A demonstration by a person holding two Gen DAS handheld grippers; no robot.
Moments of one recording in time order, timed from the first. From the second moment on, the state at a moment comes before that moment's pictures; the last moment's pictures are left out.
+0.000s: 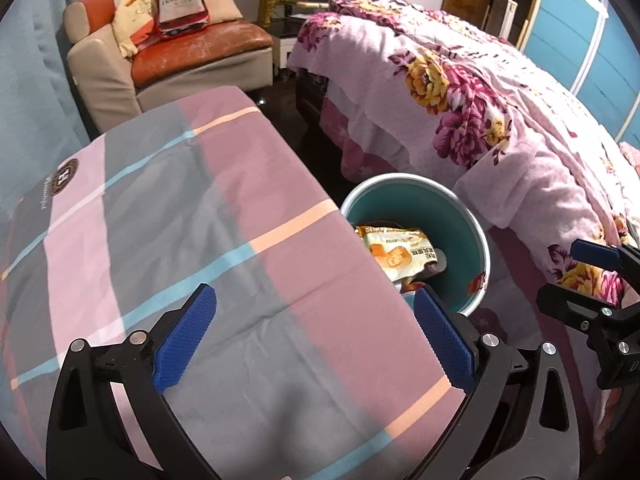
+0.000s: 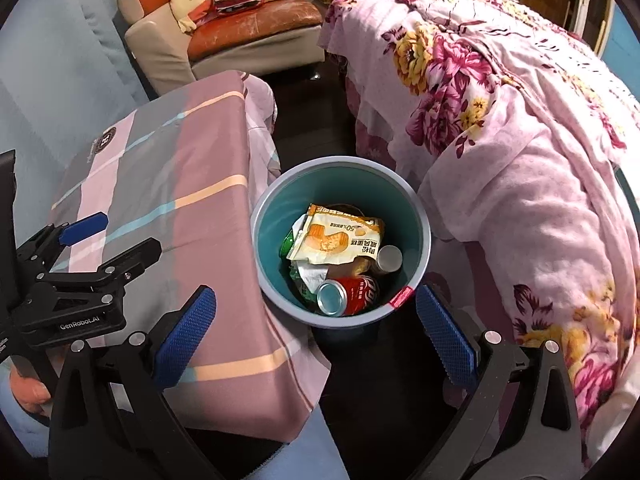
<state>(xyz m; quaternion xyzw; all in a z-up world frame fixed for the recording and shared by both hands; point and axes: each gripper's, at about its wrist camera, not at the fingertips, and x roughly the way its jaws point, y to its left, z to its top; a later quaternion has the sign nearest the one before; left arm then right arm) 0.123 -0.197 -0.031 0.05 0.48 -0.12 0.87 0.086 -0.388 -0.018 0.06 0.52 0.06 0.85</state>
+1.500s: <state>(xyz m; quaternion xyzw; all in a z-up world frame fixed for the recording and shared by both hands) 0.084 -0.164 -0.024 0.04 0.43 -0.09 0.90 0.060 -0.363 -0.024 0.03 0.52 0.04 0.85</state>
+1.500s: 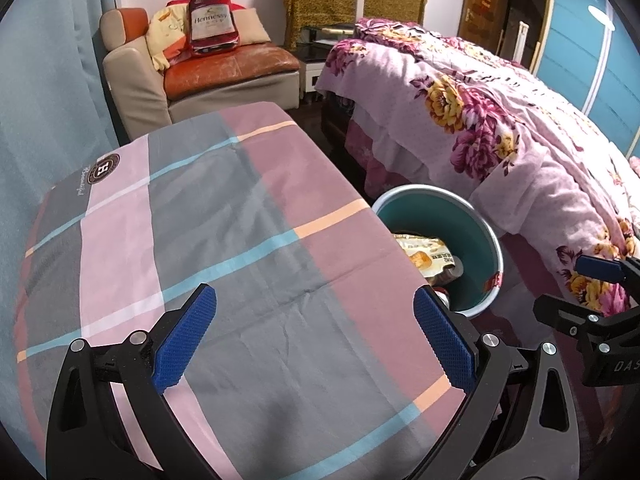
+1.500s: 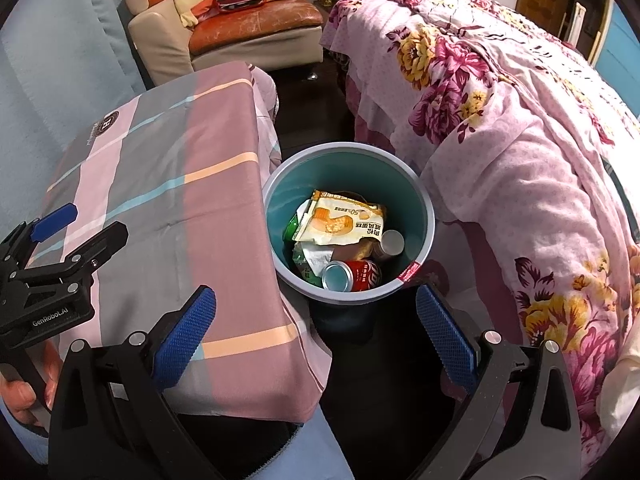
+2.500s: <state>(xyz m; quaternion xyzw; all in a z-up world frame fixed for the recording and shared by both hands) 0.091 -0.149 -0.042 0.04 0.44 -0.07 0.89 0.075 -0.354 -0.046 0.03 0.54 0.04 0.84</state>
